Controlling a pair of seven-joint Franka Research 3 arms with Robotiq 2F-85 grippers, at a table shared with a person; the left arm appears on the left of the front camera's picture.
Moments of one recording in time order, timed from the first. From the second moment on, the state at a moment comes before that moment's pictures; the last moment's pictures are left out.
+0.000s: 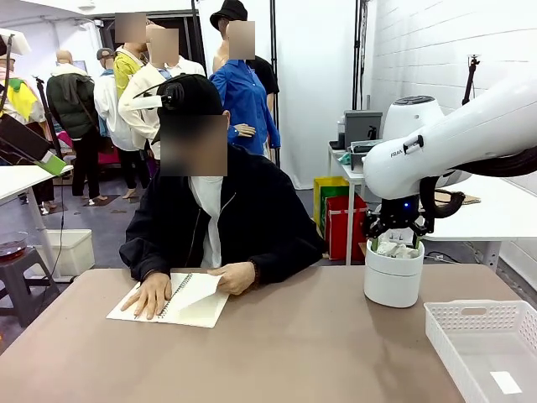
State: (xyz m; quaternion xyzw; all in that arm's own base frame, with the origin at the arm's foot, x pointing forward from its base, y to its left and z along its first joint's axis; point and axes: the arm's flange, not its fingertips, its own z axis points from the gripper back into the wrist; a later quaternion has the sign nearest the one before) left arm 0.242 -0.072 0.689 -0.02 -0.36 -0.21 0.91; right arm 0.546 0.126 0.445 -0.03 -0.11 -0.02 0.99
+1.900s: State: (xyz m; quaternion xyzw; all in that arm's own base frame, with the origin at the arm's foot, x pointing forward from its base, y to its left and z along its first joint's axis) left arm 0.242 -0.072 0.689 -0.02 -0.36 -0.21 0.91; right arm 0.391 0.233 0.649 0.14 -0.26 0.42 0.86
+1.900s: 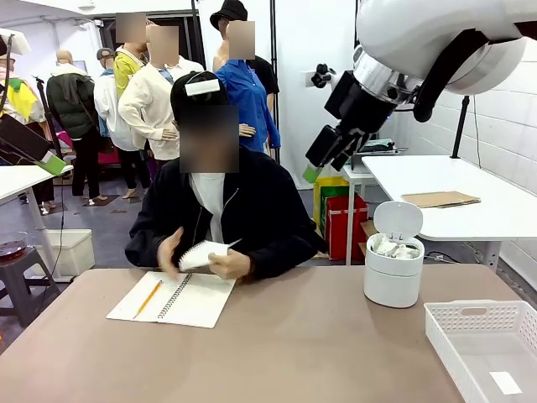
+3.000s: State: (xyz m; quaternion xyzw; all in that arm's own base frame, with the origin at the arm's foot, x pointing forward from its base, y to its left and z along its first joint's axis) left arm 0.242 -0.072 0.689 -0.02 -0.36 -0.21 0.91; right arm 0.364 0.233 0.677 0.14 -0.29 0.38 0.87
